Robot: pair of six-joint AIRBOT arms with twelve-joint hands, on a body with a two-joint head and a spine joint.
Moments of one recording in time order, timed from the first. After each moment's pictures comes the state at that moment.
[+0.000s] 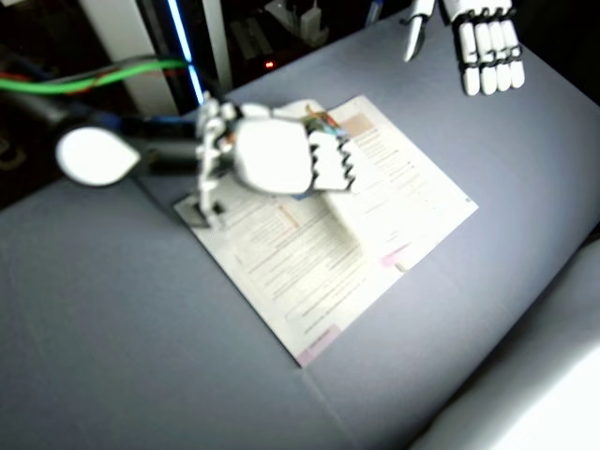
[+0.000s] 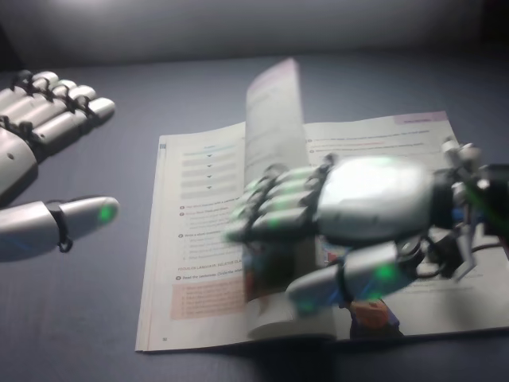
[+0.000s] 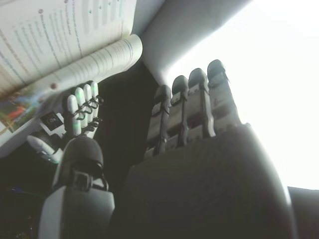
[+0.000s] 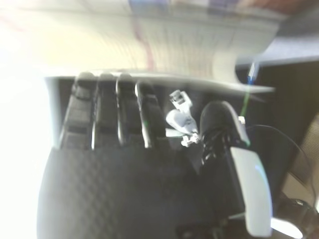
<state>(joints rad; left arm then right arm) 0.98 -0.79 0.99 -0.20 -1.11 0.95 -0.54 -1.28 1.33 -0.88 0.74 -0.16</state>
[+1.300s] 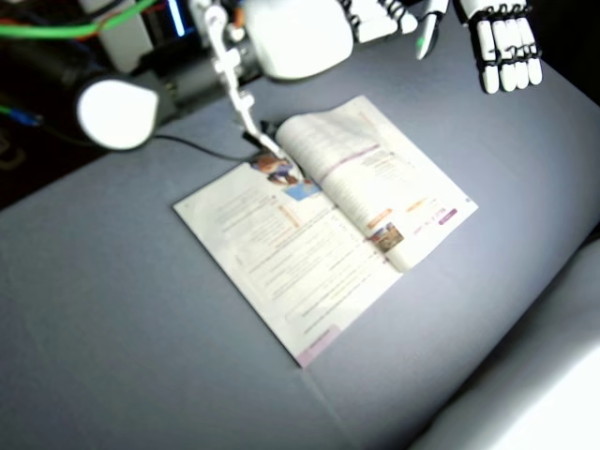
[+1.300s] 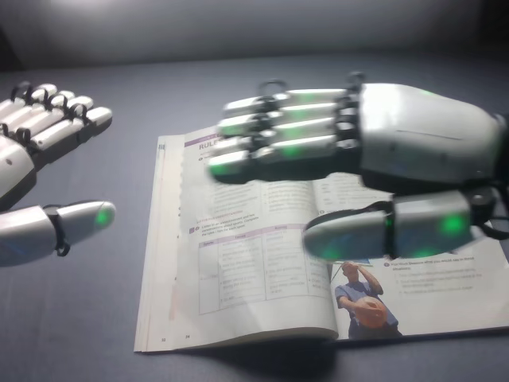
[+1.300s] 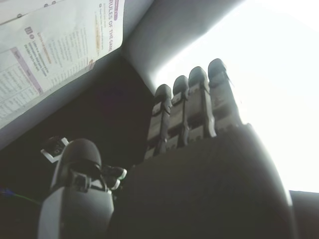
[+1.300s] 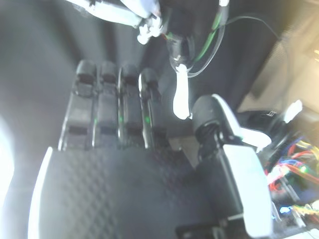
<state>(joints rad) 1.00 -0.80 1.01 -0.21 -1.09 0.90 -0.52 -1.13 1.24 -0.66 1.06 -0.23</state>
